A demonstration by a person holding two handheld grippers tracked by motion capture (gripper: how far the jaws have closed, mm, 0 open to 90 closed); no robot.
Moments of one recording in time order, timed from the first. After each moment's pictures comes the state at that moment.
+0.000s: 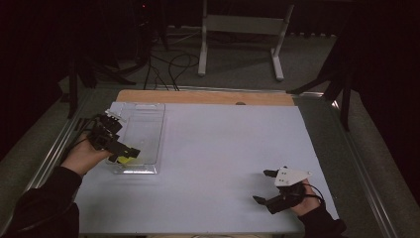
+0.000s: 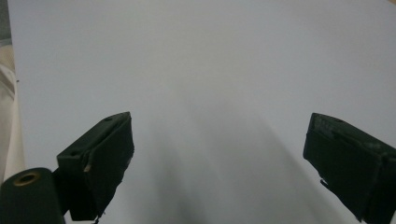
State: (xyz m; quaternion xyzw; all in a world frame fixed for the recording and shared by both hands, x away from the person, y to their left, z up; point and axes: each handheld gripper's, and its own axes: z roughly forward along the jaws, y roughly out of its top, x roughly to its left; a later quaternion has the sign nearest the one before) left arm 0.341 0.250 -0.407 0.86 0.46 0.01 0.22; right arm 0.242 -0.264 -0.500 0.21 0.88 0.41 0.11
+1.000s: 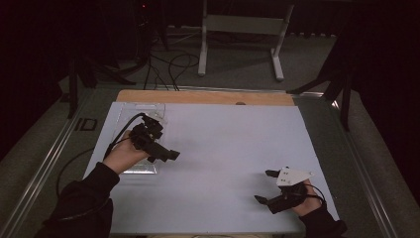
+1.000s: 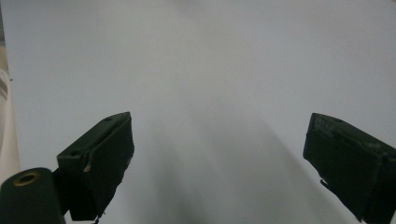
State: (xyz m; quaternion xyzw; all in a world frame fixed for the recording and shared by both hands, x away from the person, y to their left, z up) left arm 0.341 0.156 -0.399 0.89 0.34 0.00 0.30; right arm 0.242 -0.269 -0.502 0.23 0.88 0.41 0.11
